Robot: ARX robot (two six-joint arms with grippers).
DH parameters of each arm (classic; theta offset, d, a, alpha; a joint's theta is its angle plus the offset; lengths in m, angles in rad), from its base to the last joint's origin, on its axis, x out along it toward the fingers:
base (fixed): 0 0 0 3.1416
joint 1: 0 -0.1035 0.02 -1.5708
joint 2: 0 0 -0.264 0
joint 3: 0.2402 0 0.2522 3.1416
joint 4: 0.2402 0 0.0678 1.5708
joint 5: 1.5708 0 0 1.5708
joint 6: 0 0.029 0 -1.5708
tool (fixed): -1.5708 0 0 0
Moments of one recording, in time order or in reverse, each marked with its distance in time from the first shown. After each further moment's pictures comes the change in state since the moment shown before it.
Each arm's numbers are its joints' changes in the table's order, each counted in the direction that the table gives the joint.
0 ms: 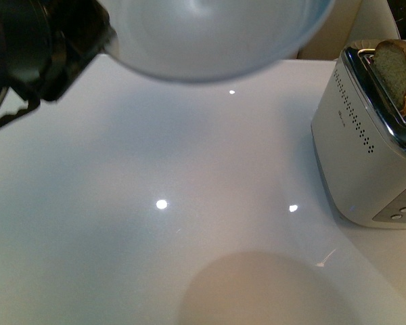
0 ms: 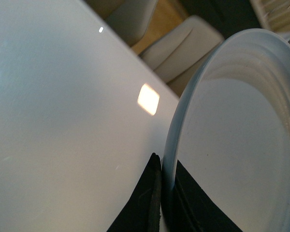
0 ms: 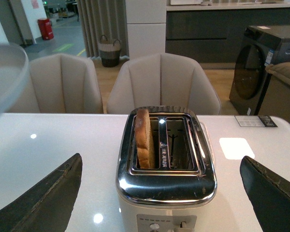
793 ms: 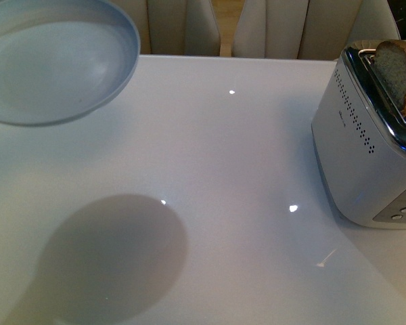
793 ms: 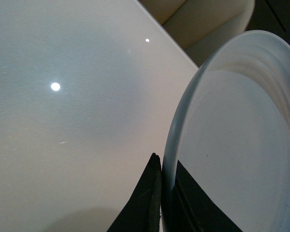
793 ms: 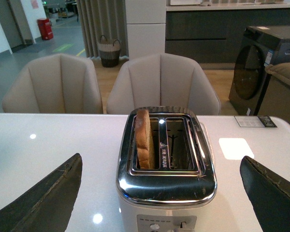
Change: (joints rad) left arm -0.553 -0.181 -0.052 -0.054 -0.344 0.300; right arm 0.000 0.000 0.000 0.000 0.000 0.000
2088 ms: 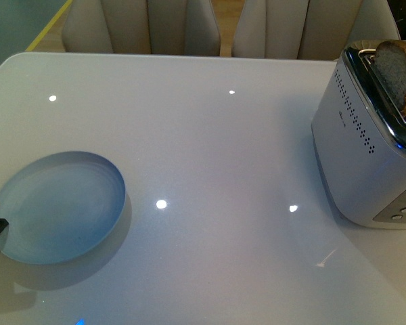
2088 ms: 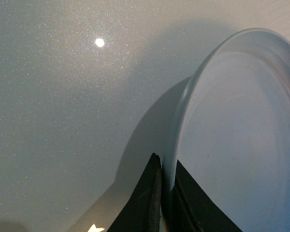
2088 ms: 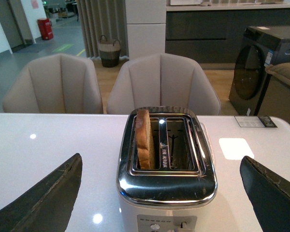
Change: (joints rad) left arm -0.235 -0.790 -0.014 -0.532 -0.150 0.233; right arm 0.000 0.000 0.000 0.000 0.000 0.000
